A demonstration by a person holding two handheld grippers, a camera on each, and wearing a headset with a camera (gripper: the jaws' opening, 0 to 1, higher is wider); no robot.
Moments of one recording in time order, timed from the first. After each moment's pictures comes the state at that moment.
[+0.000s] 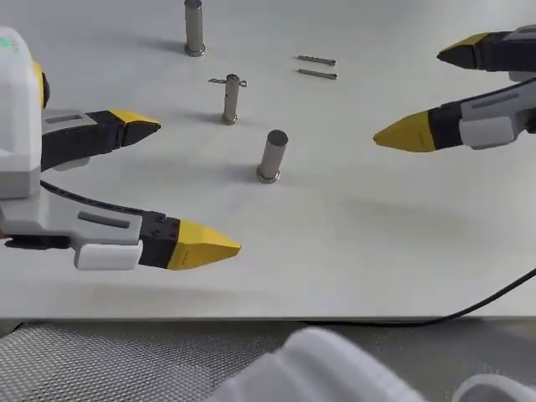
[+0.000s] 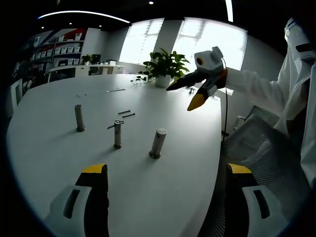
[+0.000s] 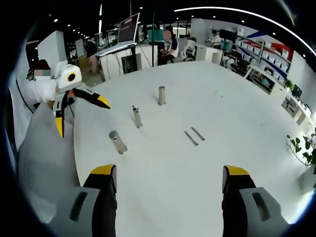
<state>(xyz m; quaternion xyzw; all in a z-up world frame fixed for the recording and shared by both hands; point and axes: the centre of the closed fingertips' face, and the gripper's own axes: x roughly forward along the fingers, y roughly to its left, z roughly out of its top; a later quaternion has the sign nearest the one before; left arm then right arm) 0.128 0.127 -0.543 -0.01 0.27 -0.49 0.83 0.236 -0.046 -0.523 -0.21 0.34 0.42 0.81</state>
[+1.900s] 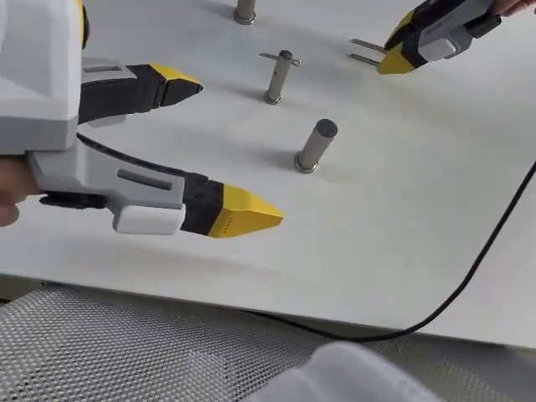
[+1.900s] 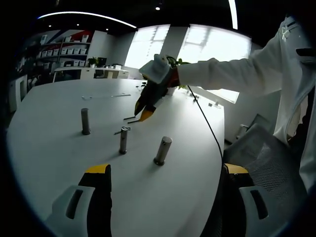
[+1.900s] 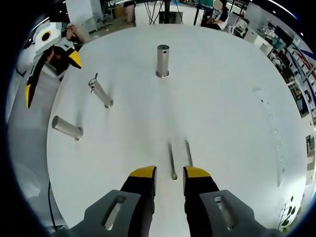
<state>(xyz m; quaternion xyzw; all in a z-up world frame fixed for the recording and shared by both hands) 0.143 0.132 -0.541 -0.04 0.25 -0.48 0.84 0.337 0.002 -0.608 -0.38 0.42 0.51 0.65</state>
